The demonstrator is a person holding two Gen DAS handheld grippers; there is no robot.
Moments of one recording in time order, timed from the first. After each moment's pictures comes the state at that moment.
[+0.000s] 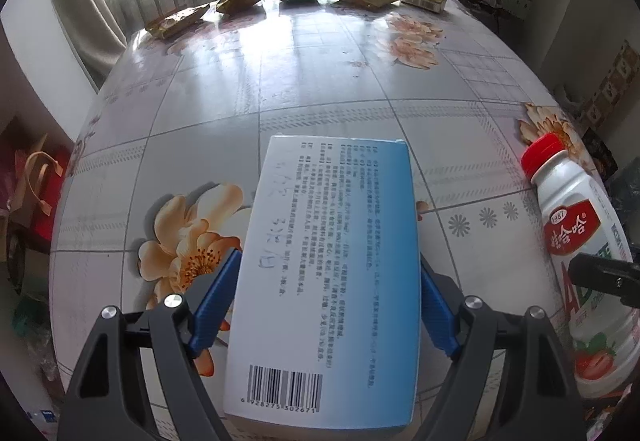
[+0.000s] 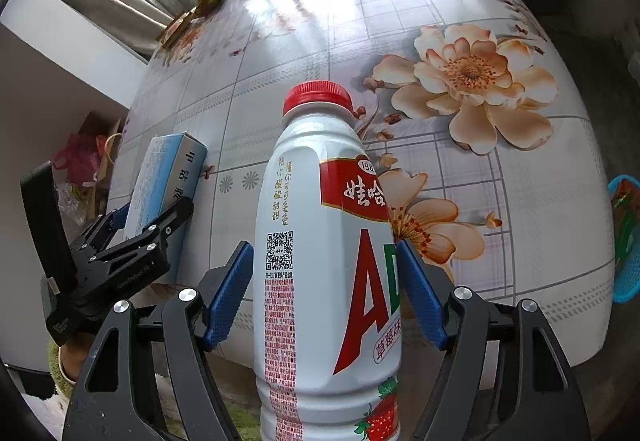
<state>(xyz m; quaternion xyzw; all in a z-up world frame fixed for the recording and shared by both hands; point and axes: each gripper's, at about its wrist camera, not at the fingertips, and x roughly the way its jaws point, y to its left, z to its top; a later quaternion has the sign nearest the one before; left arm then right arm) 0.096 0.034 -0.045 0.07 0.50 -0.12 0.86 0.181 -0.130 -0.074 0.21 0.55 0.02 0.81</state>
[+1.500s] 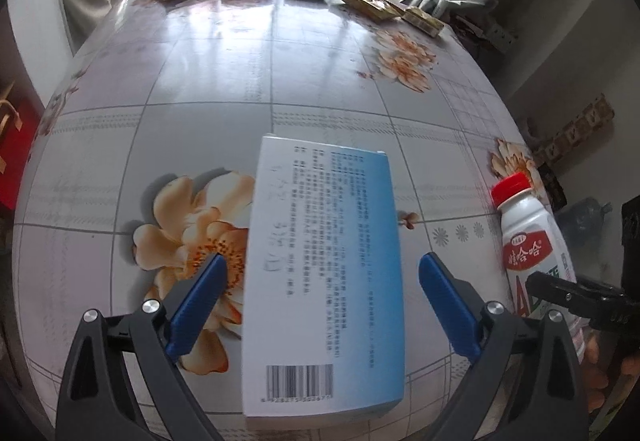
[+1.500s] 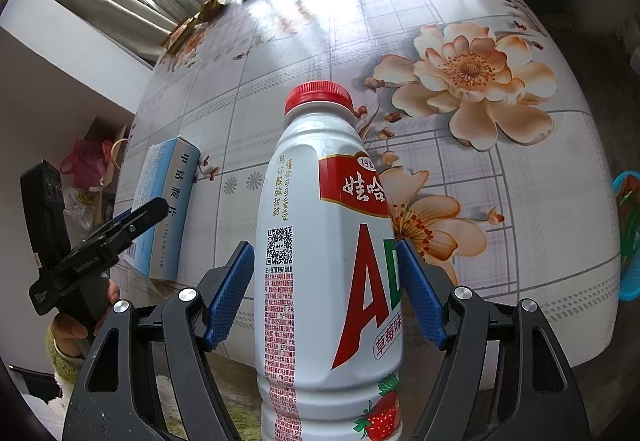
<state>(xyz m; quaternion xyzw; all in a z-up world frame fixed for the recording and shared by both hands) 0.105 0.073 -0.039 -0.04 0.52 -0.18 0.83 0.172 -0.138 -0.072 0.22 0.54 0.03 0.81</state>
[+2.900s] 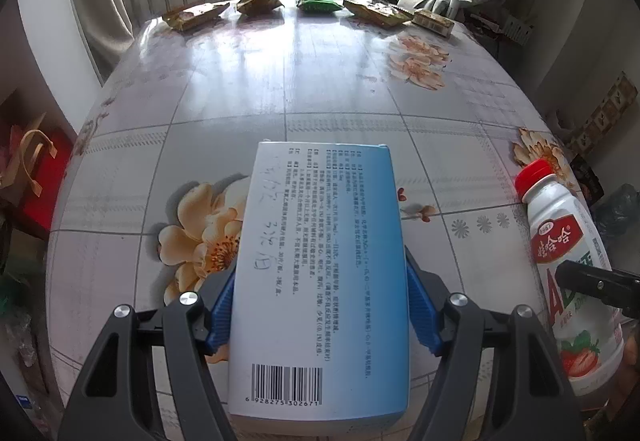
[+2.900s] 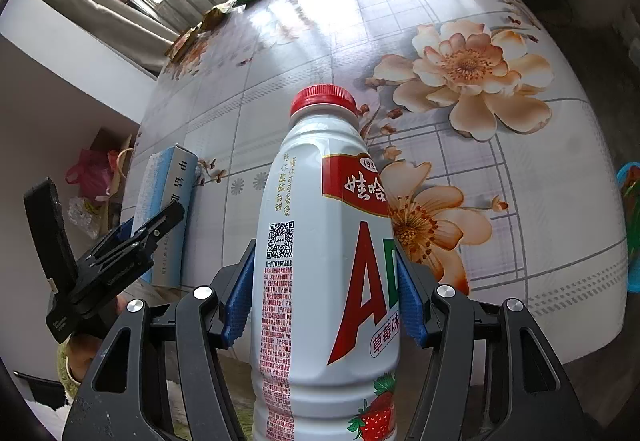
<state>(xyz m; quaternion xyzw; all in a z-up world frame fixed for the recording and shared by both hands) 0.089 0.061 -0.036 0.02 0.49 -0.12 0.86 0.159 -0.141 -0.070 0.24 0.53 0.02 0.82</state>
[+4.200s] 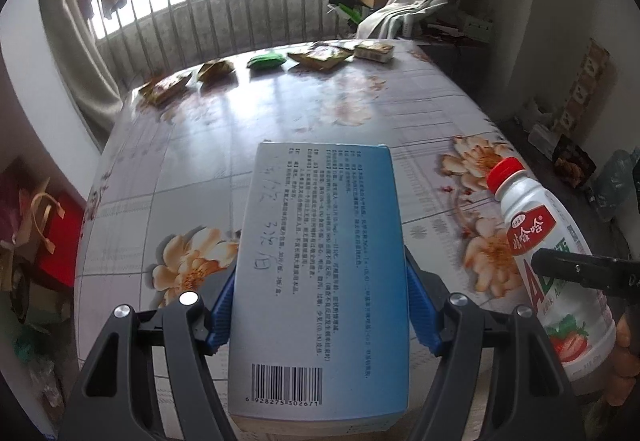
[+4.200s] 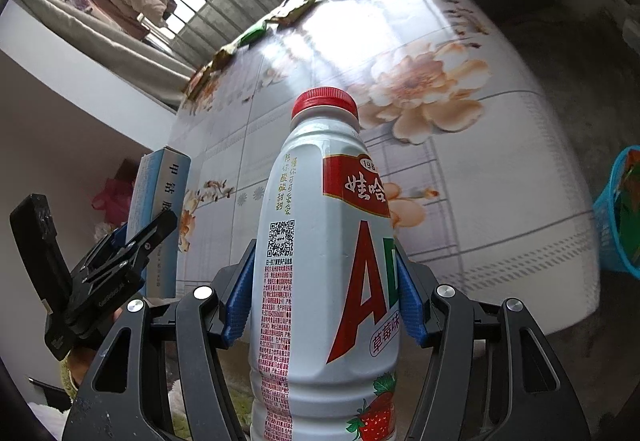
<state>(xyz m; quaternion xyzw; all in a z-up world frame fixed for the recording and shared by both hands) 0.043 0.003 0.016 0.09 0.42 -0.15 0.89 0.104 -0.196 -0.053 0.29 0.47 0.04 0.83</state>
